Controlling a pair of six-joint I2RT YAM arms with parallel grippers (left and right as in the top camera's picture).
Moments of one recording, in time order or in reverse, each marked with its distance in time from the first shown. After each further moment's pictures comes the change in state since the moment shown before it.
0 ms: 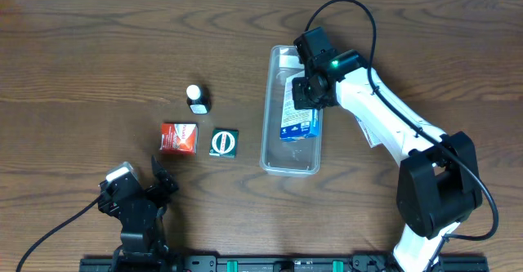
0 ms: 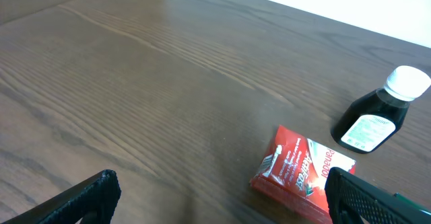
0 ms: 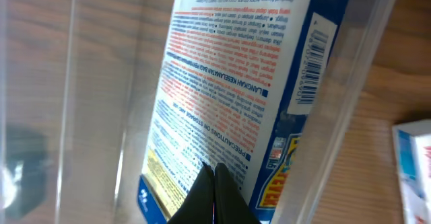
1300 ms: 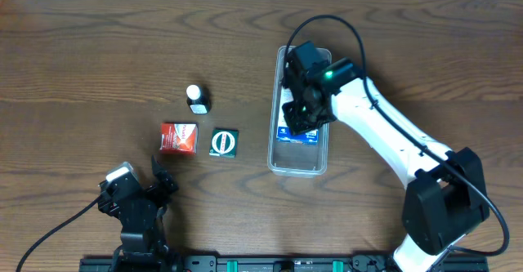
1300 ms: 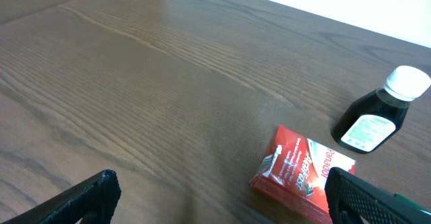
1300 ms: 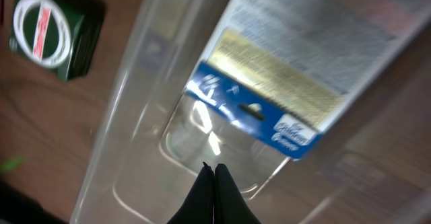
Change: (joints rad) left arm 0.000 0.000 0.000 0.000 0.000 0.000; right arm 0.089 -0.080 -0.036 -0.172 -0.181 -0.195
